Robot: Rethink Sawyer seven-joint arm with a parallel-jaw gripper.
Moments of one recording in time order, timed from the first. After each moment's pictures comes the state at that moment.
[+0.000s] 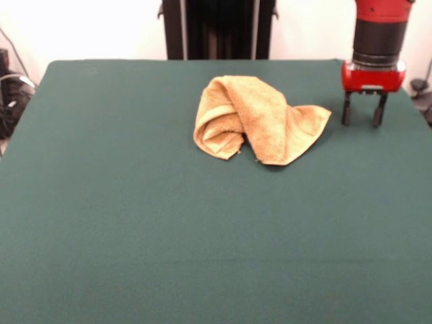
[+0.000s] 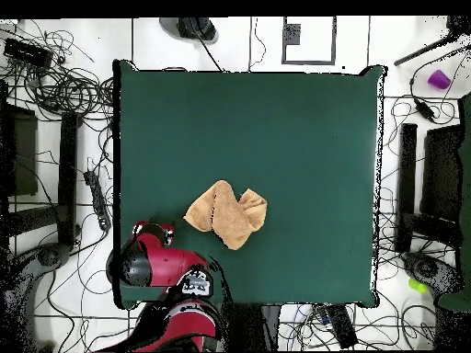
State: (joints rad) arm 0.21 -0.44 0.04 2.00 0.28 -0.22 1.85
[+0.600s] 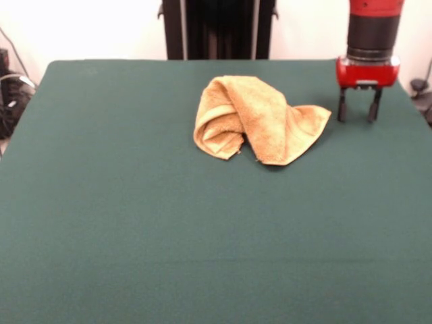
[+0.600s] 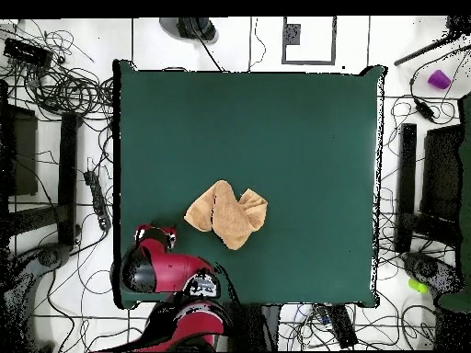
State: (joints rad) arm 0.16 -0.45 0.06 2.05 0.24 -0.26 1.85
